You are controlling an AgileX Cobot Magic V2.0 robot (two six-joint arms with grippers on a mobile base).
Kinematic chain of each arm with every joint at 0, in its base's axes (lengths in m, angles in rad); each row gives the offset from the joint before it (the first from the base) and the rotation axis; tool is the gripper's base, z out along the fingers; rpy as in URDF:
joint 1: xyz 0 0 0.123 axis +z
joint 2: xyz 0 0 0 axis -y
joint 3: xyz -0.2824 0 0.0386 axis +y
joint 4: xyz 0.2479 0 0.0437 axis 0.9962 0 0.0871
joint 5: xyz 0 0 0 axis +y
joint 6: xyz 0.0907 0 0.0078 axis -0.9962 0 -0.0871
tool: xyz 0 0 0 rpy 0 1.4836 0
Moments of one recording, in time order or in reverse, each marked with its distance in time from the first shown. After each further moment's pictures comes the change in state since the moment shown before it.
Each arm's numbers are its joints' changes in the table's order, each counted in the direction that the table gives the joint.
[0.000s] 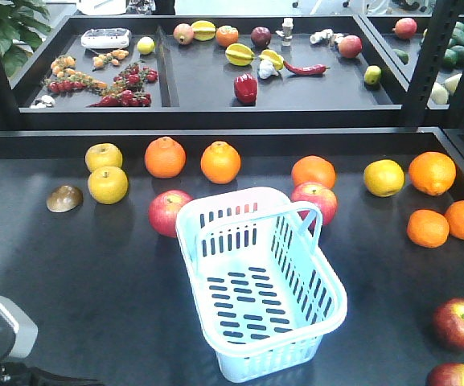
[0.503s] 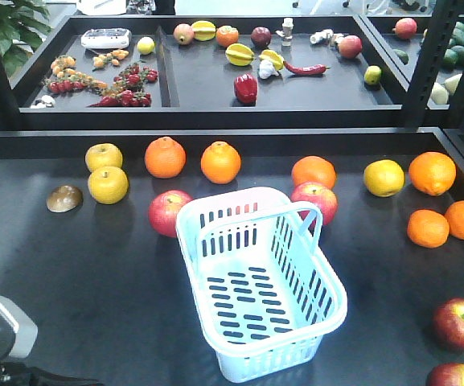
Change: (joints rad) left arm 0.000 0.000 0.000 0.000 0.000 0.000; right arm -0.016 -0.603 -0.126 -0.109 0.116 -0.004
